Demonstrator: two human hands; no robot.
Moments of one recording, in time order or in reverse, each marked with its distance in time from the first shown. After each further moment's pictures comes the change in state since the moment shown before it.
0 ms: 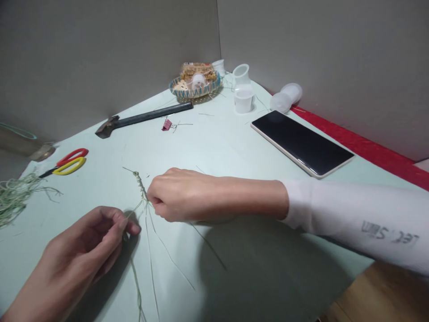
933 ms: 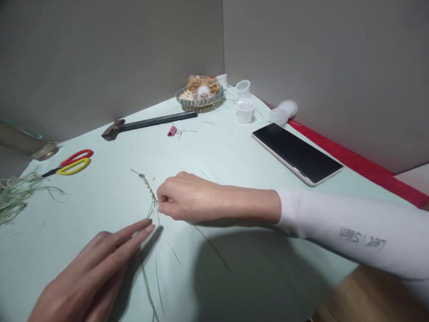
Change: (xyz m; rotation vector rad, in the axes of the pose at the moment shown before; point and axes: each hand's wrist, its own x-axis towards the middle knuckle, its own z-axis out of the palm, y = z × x) left_hand -0.018 -0.041 -0.001 0.559 0.015 0.904; right_hand 0.003 -0.005 0.006 0.068 0.069 0.051
